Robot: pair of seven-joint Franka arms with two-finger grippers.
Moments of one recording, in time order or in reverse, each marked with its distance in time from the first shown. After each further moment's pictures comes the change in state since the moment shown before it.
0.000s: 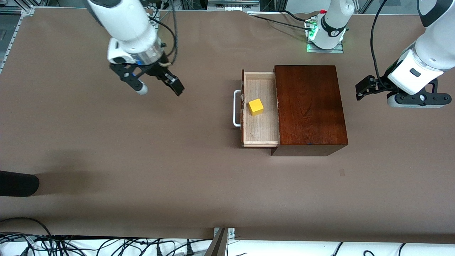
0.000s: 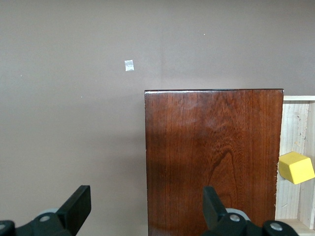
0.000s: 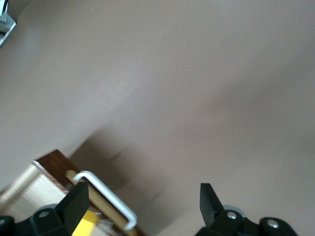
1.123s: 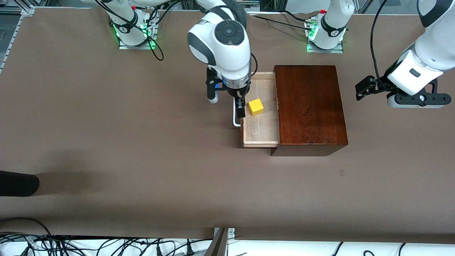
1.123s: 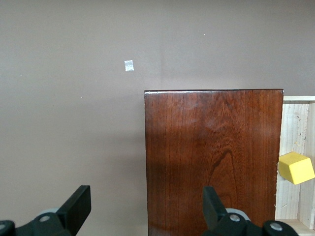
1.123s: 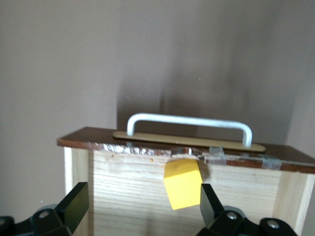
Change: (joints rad) left arm 0.000 0.002 -0.001 0.002 0.000 0.000 0.000; right arm 0.356 0.559 -0.062 0.558 -0.149 0.045 0.960
